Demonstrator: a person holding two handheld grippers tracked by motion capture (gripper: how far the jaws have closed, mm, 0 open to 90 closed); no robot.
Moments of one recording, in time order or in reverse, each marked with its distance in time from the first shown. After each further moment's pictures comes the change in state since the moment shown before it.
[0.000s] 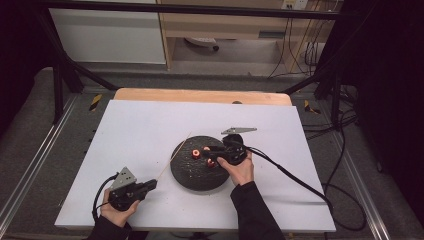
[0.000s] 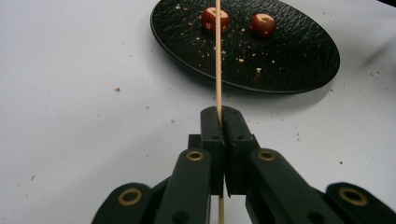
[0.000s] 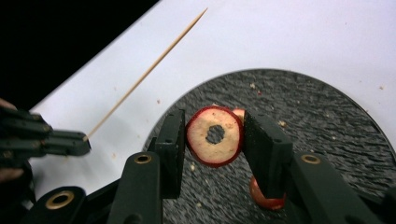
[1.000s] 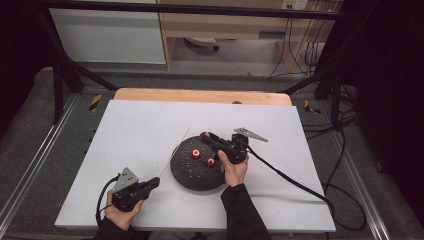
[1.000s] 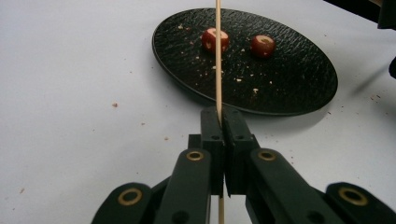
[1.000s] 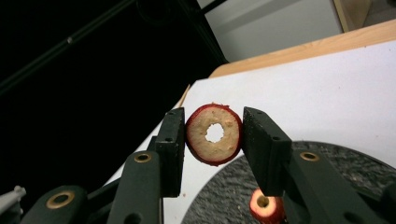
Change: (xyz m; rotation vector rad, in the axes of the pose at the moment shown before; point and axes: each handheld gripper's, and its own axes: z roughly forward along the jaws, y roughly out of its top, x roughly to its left) left arm -0.012 0.003 0.003 -0.067 0.037 -0.027; right arm -0.007 -0.010 0.006 -0.421 0.075 0.224
